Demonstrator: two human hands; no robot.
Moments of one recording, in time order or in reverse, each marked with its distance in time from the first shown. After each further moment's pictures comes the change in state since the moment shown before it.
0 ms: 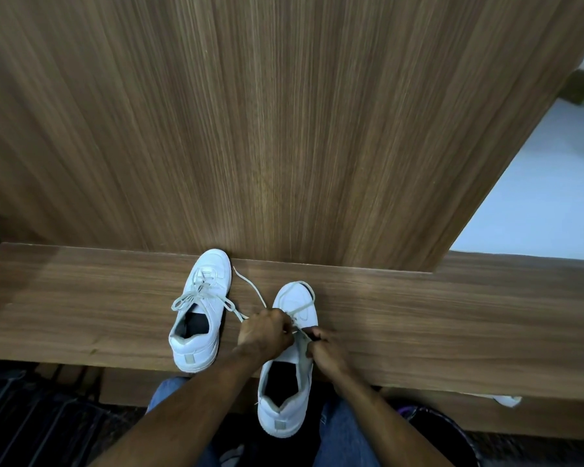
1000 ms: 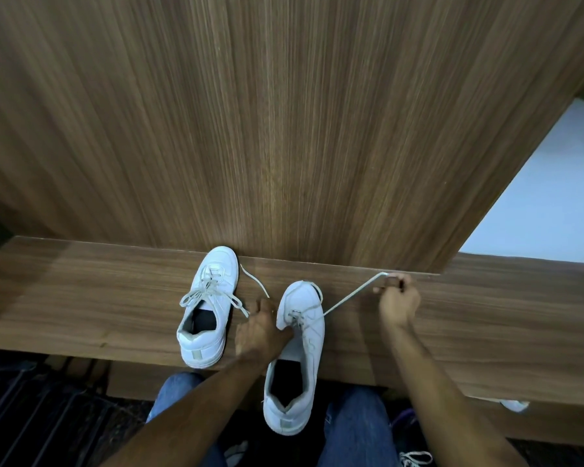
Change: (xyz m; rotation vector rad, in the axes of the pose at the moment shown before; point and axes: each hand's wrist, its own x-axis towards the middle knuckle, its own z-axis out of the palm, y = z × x) left_hand -0.014 -0.013 0.005 -0.269 0.128 -0.251; right_hand 0.036 -0.035 -0.087 0.411 0.779 -0.186
